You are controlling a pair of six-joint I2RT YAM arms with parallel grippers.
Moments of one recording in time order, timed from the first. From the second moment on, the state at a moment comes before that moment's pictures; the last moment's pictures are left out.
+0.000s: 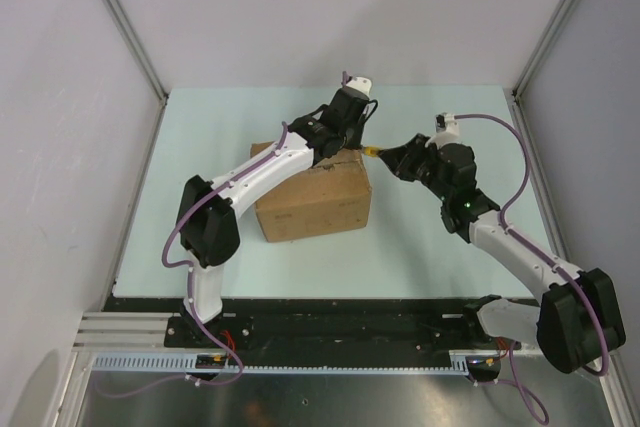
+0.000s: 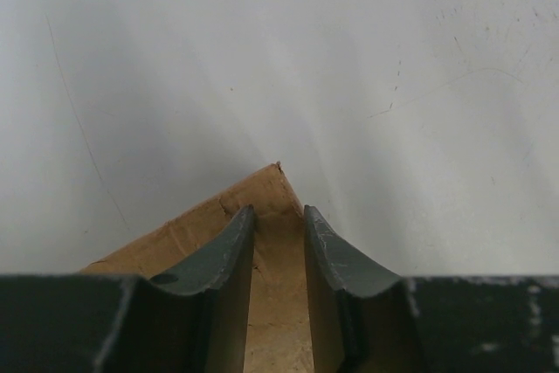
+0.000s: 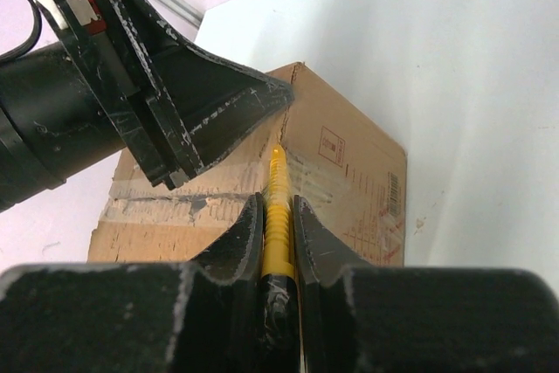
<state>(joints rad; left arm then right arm) -0.76 1.97 1.83 -0.52 -0.32 -0.27 0.42 1.19 0.74 0.29 -0.14 0.71</state>
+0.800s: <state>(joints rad) -0.76 1.98 1.88 -0.61 -0.34 -0.43 0.44 1.10 0.74 0.14 -0.14 0.72</state>
